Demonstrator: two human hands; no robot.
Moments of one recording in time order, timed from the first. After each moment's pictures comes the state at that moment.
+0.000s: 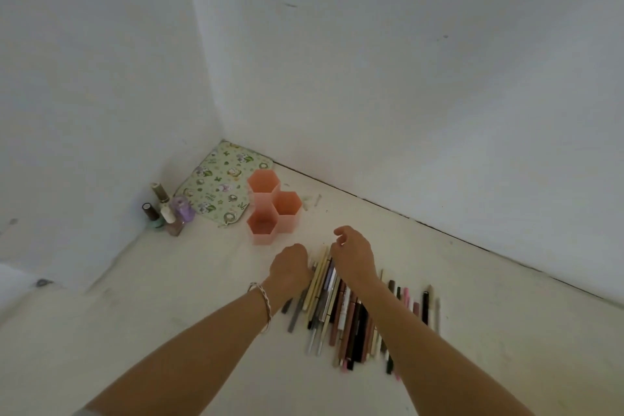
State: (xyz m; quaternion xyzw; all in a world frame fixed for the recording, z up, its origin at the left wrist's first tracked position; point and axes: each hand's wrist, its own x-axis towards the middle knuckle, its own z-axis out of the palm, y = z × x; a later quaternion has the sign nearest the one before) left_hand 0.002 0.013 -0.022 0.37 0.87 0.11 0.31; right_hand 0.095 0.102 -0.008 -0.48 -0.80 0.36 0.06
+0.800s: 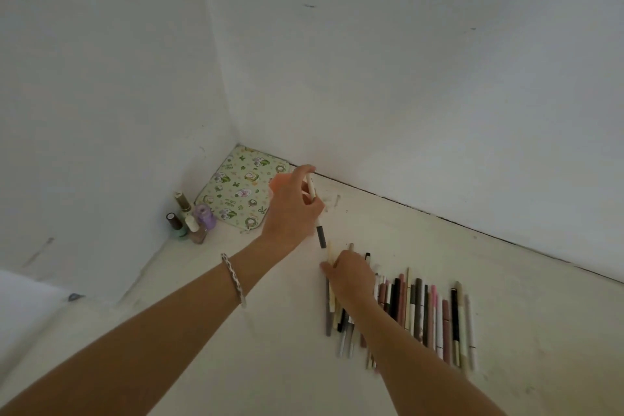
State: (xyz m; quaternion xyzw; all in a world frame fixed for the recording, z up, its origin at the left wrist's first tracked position) left_hand -0.074 0.015 0.055 0.35 0.77 0.50 0.21; right_hand 0.064 0.054 -0.037 -0.54 -0.80 0.25 -0.05
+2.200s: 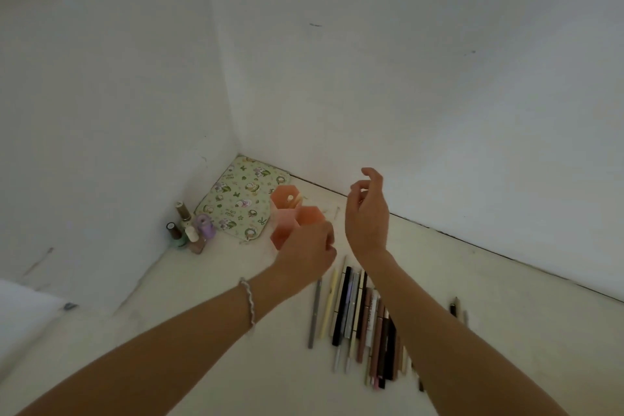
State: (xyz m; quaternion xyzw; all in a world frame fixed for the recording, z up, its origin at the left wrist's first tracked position) left_hand -0.044 0.004 0.040 0.49 0.81 0.25 0.19; right_hand 0.022 0.111 0.050 -0.42 -0.77 0.30 0.38
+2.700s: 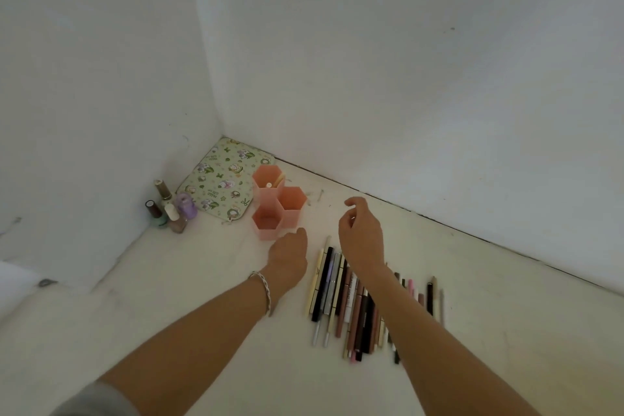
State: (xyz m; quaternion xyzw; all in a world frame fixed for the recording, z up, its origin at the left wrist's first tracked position) left_hand -0.018 0.005 -0.010 0.46 0.86 0.07 0.23; right_hand 0.082 0.101 0.013 -0.47 -0.80 0.31 0.22
